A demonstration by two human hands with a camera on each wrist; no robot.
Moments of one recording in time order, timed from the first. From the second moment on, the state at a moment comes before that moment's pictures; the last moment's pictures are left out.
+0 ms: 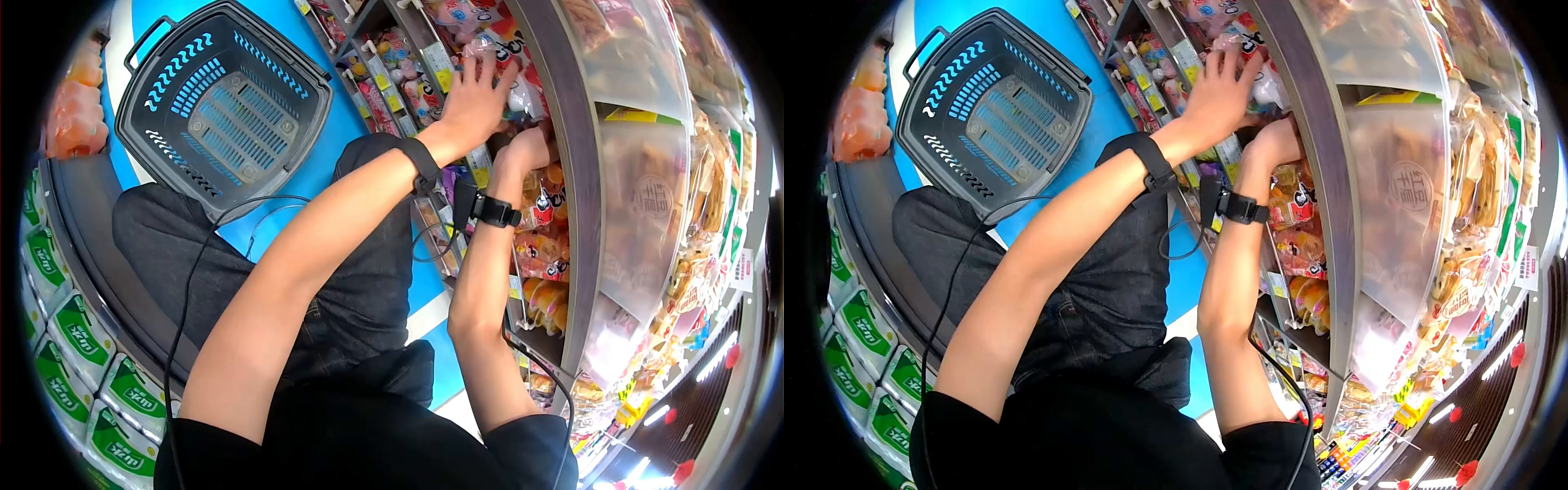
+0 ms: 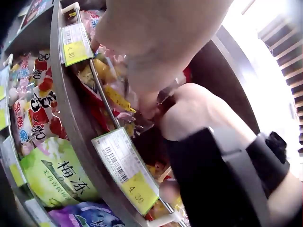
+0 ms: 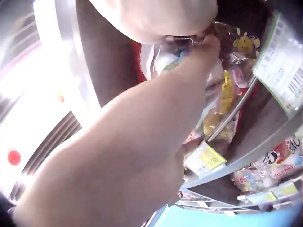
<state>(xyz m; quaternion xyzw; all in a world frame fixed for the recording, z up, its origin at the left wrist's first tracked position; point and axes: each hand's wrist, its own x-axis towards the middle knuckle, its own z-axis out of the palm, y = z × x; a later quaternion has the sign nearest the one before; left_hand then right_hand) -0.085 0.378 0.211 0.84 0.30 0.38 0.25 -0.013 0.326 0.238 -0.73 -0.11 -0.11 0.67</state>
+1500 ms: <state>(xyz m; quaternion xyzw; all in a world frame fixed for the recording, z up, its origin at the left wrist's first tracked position) -0.149 0.470 0.214 0.72 0.12 0.12 0.67 -0.094 0.215 0.268 -0.53 -0.16 0.19 0.81</state>
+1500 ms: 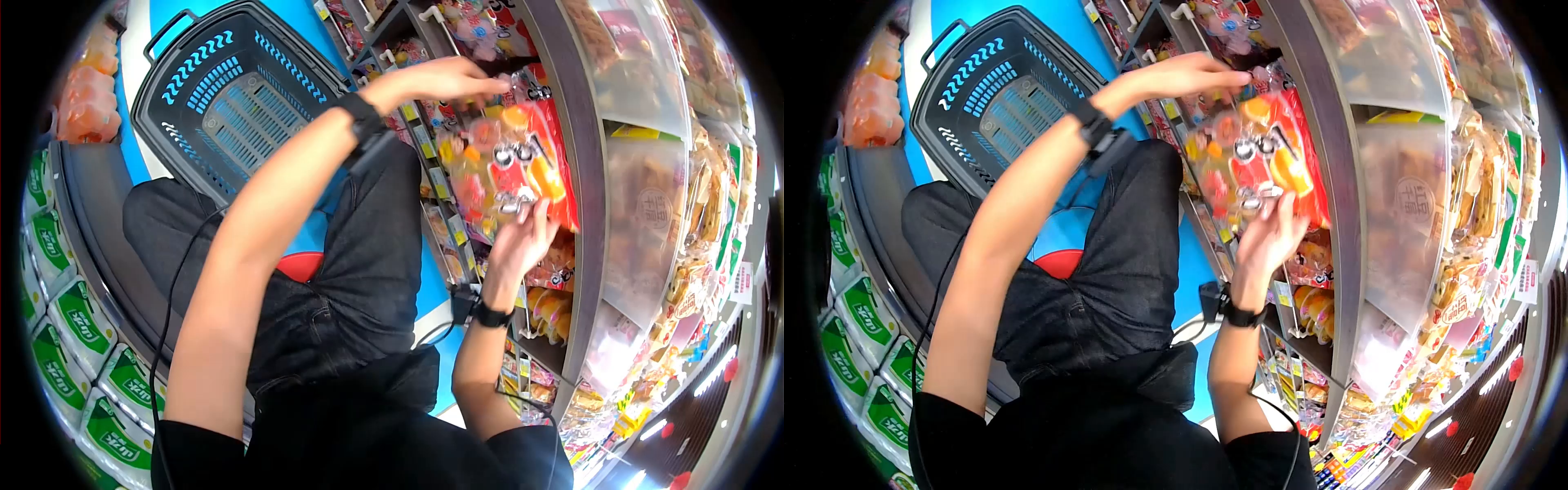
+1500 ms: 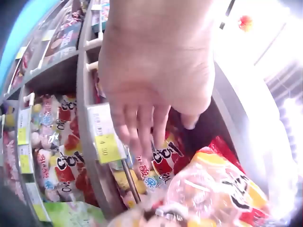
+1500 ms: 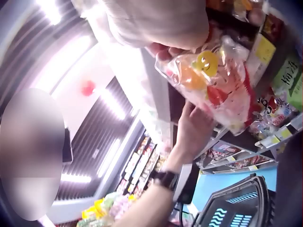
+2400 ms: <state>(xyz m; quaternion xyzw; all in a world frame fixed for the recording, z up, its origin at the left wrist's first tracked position) -0.072 0.475 0.195 0.93 0.21 0.24 0.20 0.016 0.301 0.204 -0.76 -0.29 0.18 0.55</state>
